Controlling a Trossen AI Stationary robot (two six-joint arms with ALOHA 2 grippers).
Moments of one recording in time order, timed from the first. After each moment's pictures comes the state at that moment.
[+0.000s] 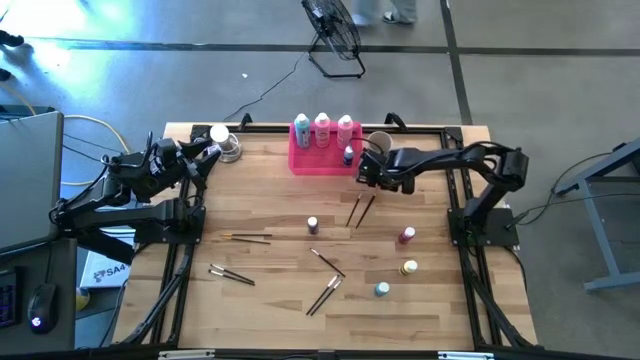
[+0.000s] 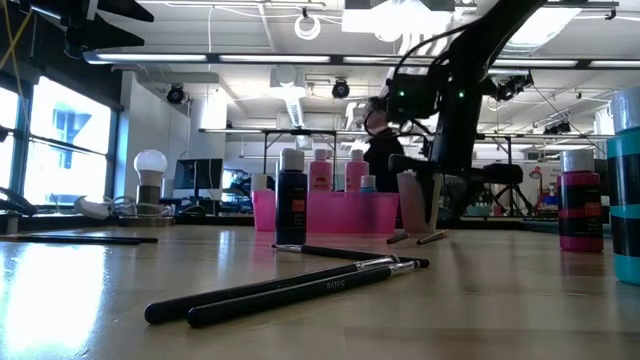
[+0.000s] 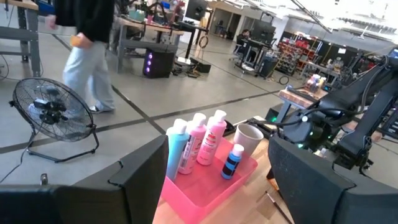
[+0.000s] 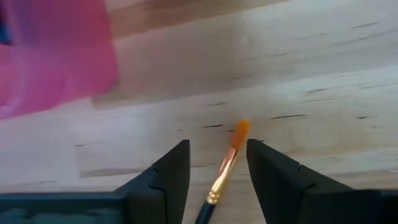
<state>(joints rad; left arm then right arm) 0.18 0.17 0.64 -0.47 -0.54 -0.32 -0.39 1.68 0.94 -0.59 0.15 1.37</state>
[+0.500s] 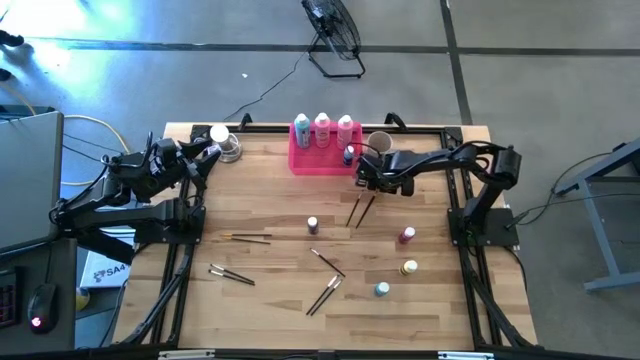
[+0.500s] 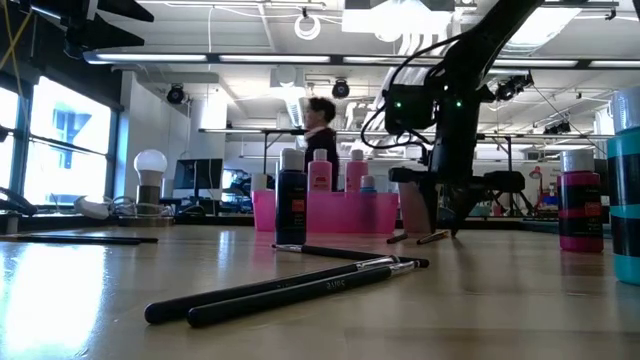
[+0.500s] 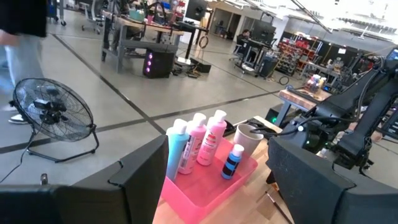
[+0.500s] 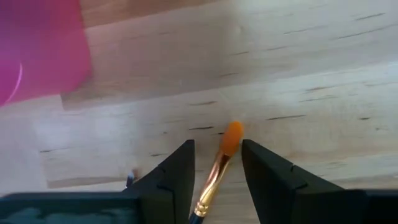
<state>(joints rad) 0.18 0.17 0.64 -0.47 -0.54 -0.32 -0.39 1.74 0.94 -0.57 0.18 1.37</state>
